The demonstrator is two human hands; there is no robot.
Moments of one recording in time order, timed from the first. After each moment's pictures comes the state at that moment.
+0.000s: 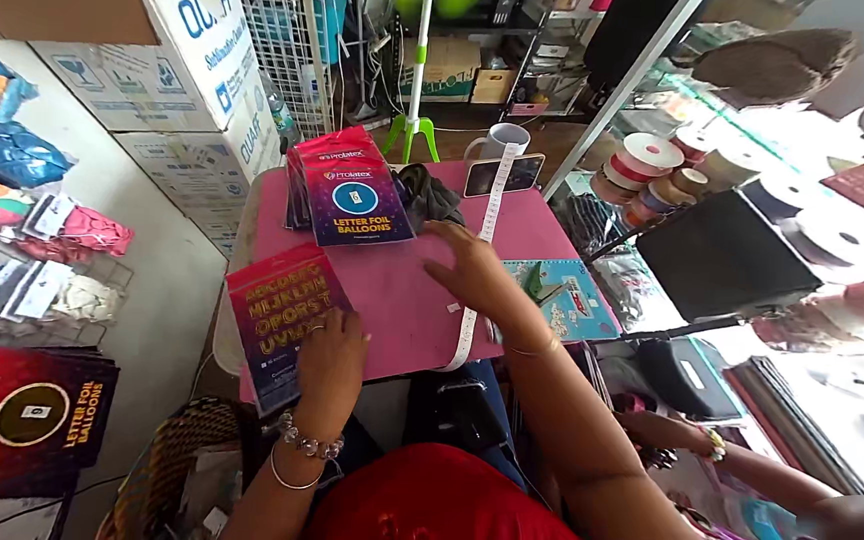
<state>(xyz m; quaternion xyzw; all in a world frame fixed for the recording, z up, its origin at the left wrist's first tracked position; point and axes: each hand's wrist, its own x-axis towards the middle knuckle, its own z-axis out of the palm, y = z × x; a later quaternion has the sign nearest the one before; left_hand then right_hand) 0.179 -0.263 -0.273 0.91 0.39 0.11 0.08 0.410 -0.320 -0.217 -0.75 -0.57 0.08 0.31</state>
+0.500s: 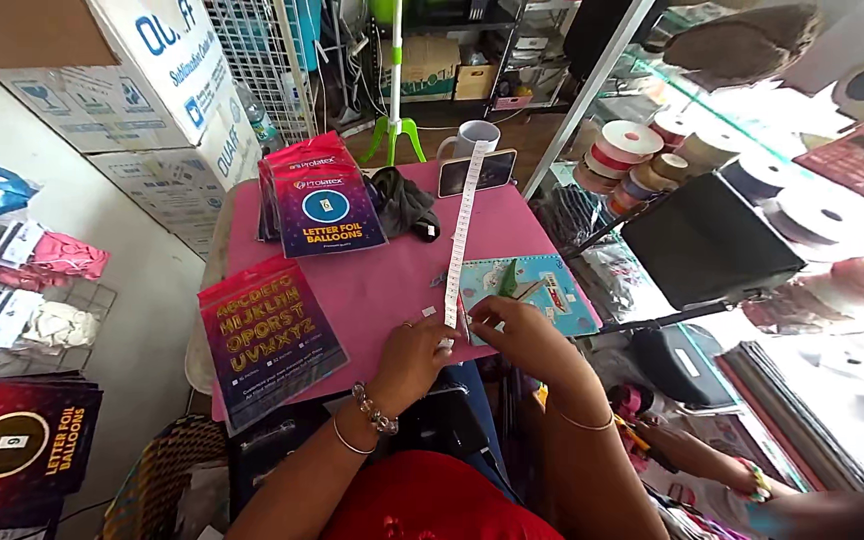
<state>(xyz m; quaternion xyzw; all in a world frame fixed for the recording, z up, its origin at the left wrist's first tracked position) 0.283 -0.306 -0.276 0.91 0.19 0.02 0.37 0.443 -0.435 -0.249 -0.79 -0.48 0.24 0.29</state>
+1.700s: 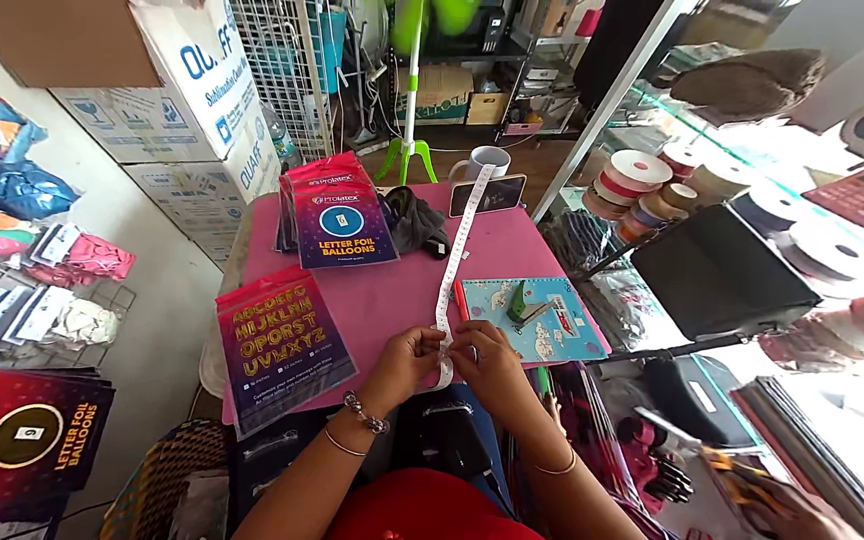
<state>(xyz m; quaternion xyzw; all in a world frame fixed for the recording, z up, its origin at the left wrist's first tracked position) 0.271 -0.290 -0.289 0.69 0.24 0.13 0.67 0.395 -0.419 -0.293 -0.76 -0.49 0.09 0.42</state>
